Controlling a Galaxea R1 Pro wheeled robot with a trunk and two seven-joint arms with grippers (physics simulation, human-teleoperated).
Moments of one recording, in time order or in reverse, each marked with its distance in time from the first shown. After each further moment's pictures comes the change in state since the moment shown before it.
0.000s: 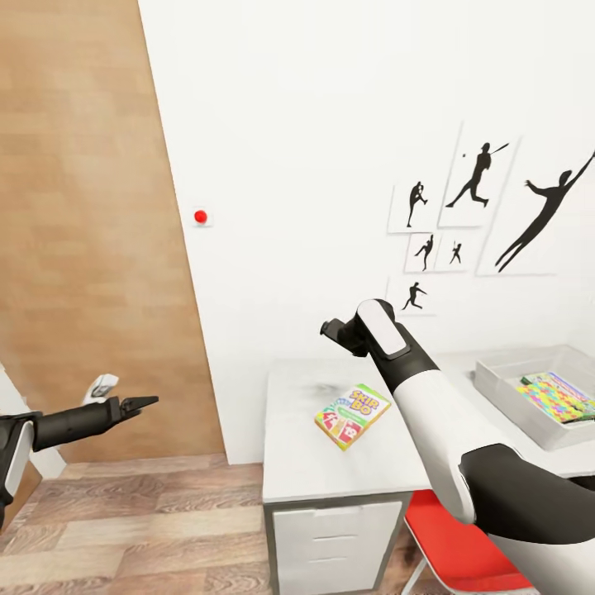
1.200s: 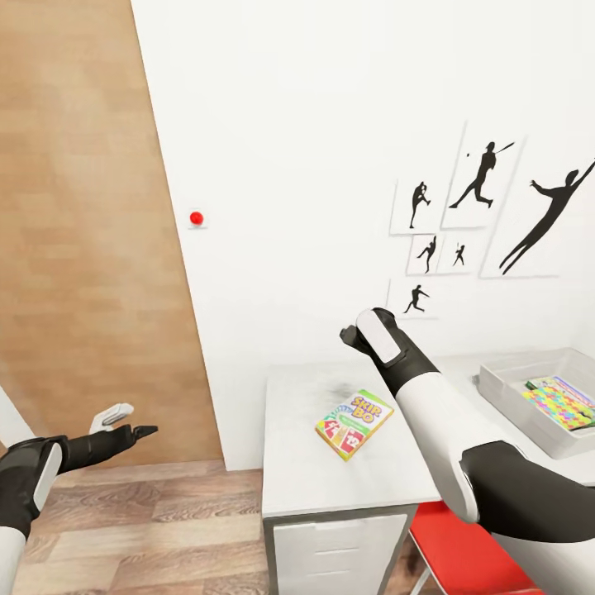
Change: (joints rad) left arm 0.000 -0.052 -0.012 0.201 0.002 -0.191 0.440; right arm 0.000 -0.016 0.001 0.088 0.234 -0.104 0.000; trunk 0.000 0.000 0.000
